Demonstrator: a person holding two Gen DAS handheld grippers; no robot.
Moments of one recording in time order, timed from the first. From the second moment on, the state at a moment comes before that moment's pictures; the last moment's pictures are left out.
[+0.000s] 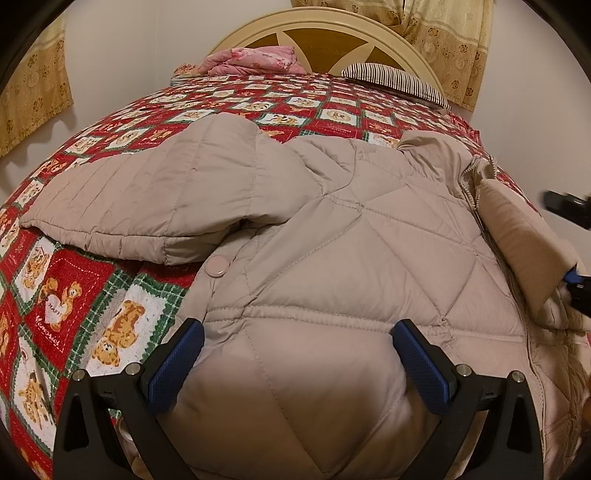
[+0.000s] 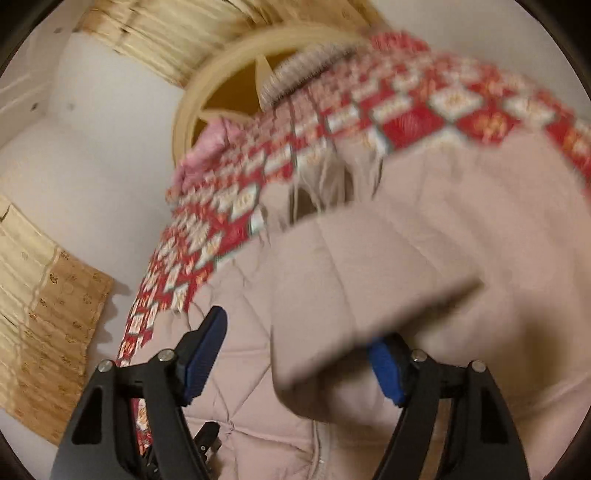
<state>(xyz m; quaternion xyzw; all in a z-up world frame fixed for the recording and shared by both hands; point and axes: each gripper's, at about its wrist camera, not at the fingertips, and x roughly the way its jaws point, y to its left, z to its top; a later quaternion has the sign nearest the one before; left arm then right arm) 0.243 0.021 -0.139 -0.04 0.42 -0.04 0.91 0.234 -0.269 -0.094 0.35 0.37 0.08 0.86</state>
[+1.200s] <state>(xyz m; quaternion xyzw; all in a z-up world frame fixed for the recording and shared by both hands) 0.237 0.027 -0.130 -0.06 0.42 -0.05 0.91 0.204 -0.342 -0.133 0.18 0.37 -0.15 0.90</state>
